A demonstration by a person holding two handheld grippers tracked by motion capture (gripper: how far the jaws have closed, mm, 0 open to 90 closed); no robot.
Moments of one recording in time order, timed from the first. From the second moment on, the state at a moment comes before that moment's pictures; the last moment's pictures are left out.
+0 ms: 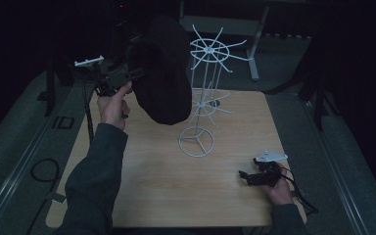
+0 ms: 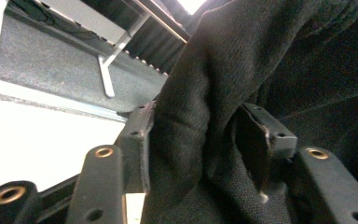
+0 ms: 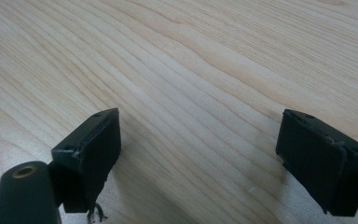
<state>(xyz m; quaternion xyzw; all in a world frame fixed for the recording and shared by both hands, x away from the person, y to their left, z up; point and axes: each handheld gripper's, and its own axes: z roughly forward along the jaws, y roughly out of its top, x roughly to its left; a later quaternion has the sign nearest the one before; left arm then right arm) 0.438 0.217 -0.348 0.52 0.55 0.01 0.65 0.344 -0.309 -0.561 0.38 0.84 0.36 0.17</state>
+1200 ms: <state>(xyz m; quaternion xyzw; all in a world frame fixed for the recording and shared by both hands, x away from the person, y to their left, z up) 0.411 0.221 -0.324 0.57 0.53 0.08 0.62 0.344 -0.309 -0.561 0.38 0.84 0.36 0.17</state>
